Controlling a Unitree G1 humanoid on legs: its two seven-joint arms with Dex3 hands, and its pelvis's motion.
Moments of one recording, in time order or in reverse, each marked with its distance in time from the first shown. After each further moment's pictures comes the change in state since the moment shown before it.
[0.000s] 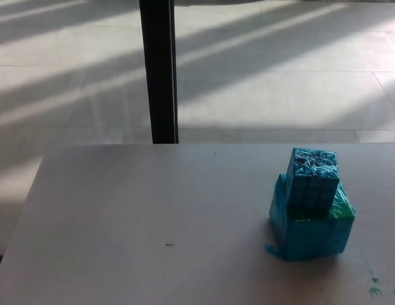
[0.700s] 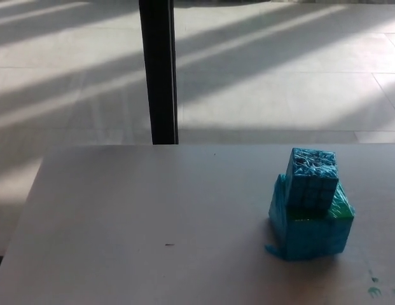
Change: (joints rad) left_arm -0.002 -0.002 -0.001 -0.005 0.000 0.000 0.000; right_arm 0.125 0.186 -0.161 0.276 0.165 -0.016 -0.233
